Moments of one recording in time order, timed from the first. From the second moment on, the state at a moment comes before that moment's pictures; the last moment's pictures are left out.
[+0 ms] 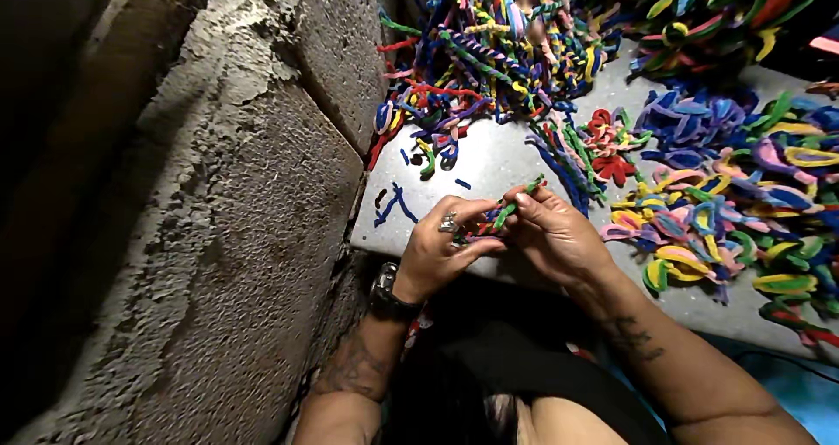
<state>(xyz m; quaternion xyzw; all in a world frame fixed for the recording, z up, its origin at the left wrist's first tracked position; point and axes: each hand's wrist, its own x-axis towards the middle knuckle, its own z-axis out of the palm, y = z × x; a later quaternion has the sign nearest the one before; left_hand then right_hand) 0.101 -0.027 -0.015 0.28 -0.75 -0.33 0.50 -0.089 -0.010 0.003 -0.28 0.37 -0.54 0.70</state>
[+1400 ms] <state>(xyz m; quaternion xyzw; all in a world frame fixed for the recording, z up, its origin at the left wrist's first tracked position) 0.095 -0.025 -0.003 0.27 -0.64 -0.48 0.54 -0.104 0.002 -0.001 -0.49 0.36 -0.59 0.53</state>
